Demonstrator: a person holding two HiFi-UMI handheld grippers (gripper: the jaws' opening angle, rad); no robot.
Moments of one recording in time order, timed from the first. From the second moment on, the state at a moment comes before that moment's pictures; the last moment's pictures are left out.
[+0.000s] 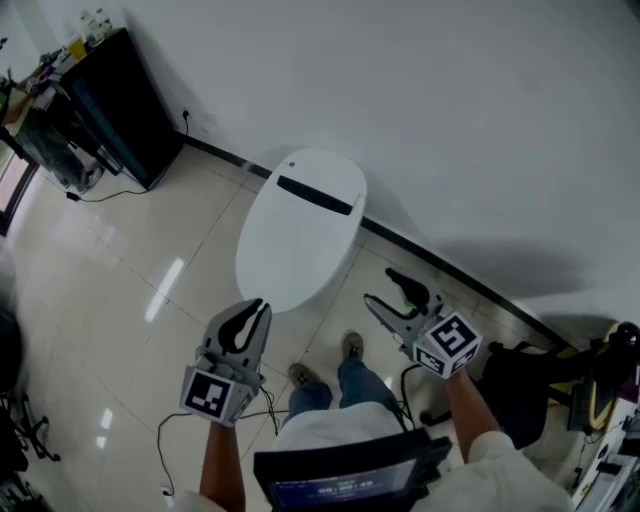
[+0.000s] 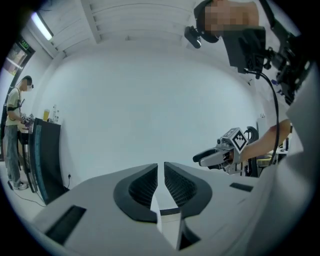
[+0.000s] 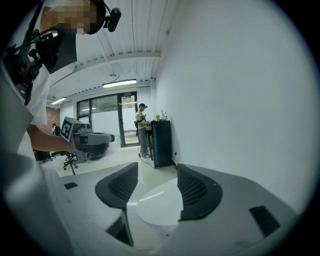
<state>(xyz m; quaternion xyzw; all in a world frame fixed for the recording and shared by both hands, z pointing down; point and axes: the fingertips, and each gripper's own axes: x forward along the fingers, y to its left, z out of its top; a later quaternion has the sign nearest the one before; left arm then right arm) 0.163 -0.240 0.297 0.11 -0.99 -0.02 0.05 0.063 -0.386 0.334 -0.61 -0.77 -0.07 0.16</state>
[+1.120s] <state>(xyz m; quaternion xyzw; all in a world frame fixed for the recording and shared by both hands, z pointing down) 0.046 -0.308 0.475 0.00 -0.99 -0.05 0.11 -0.108 -0.393 0.769 -0.42 -0.54 0.43 0.58</state>
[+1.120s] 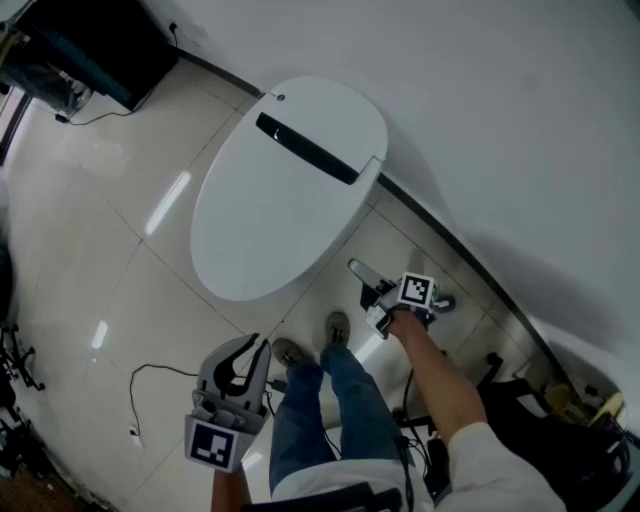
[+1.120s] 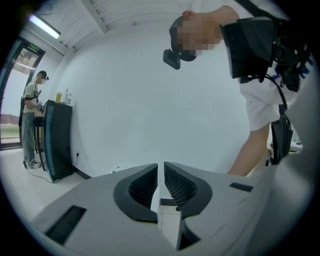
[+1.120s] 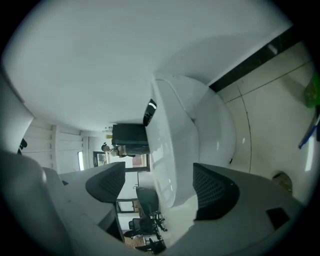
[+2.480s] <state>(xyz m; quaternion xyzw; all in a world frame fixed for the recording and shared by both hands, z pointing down) 0.116 -0.270 0.529 -0.09 -0.98 -0.08 0.15 -0.105 -0.310 0.816 -0.36 -0.54 0.44 0.62</state>
